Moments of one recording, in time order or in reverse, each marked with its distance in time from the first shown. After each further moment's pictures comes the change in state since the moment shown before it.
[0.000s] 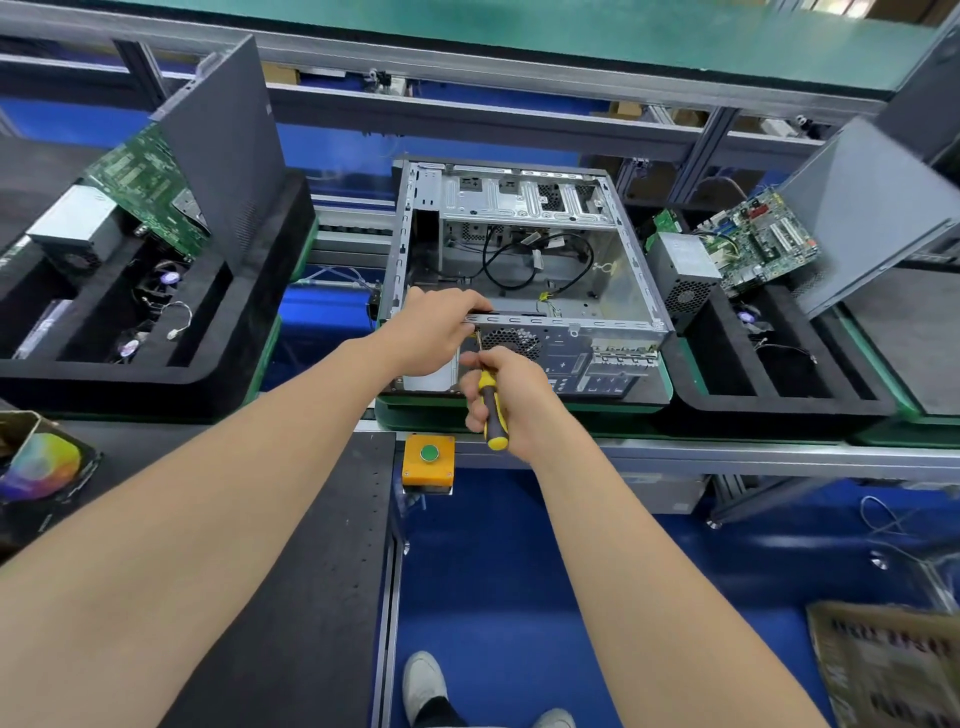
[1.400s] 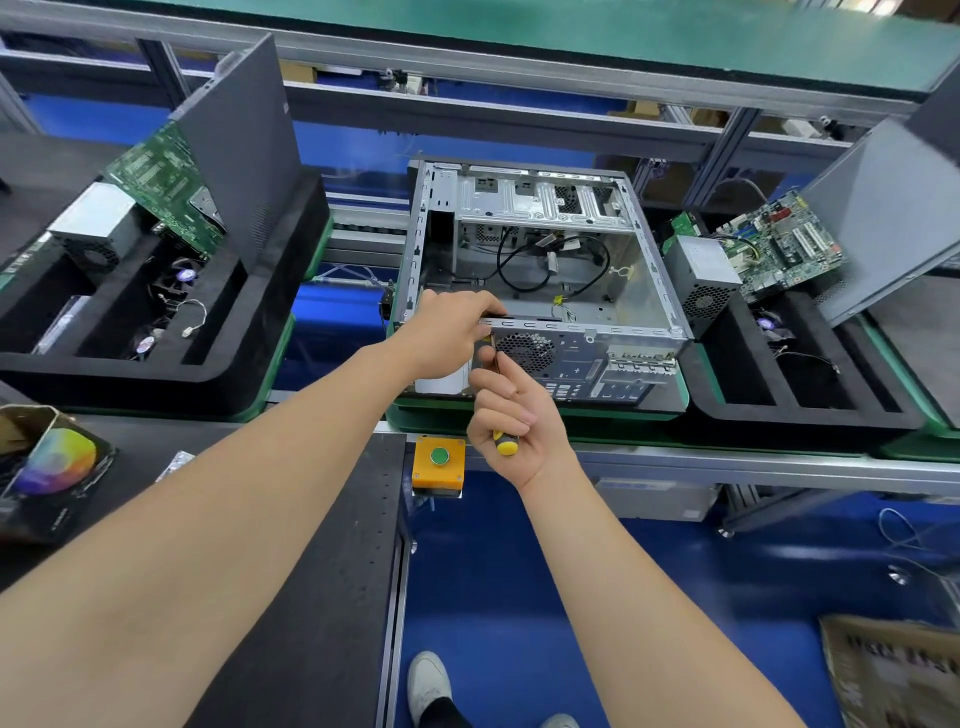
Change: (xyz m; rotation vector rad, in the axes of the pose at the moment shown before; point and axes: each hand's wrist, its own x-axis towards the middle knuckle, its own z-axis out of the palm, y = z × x) left_hand -0.001 0.009 -0.005 -0.034 -0.009 -0.068; right_hand 0.002 0.030 -0.009 0.853 -0.547 0.170
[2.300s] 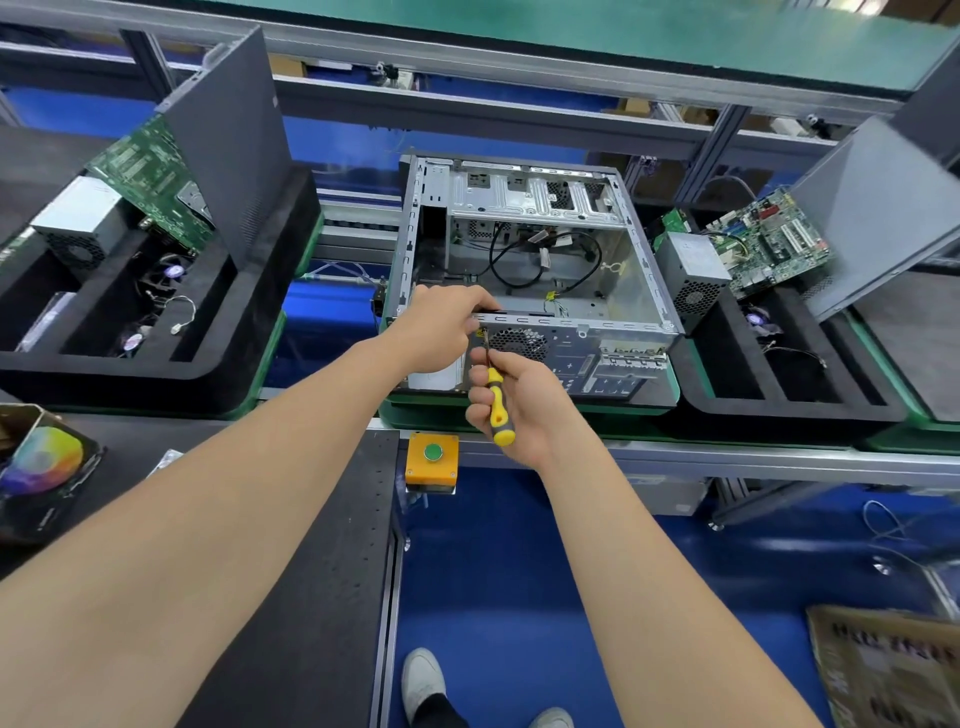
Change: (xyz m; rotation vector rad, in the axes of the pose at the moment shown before) left_hand -0.003 0.003 -0.001 -0.042 0.023 -0.037; right_hand -0.002 -0.013 0.021 -0.559 0.389 -0.132
